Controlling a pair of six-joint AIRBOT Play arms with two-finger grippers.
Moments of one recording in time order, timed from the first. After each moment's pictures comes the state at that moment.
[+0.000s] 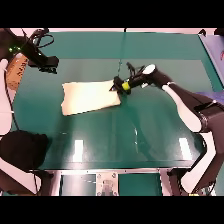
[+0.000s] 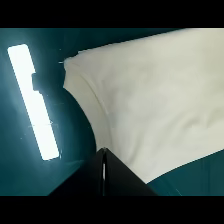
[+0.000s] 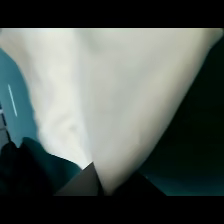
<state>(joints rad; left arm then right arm) 0.01 -1.79 2.04 1.35 -1.58 -1.42 0.25 -1.91 1.65 -0.61 1.10 1.53</state>
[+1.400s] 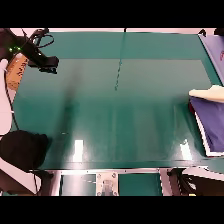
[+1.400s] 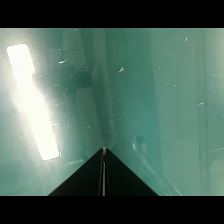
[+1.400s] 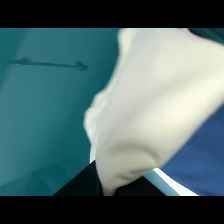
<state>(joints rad) 0.01 -1.79 2.04 1.35 -1.58 -1.42 -1.09 -1.36 1.78 -1.04 1.66 1.72</state>
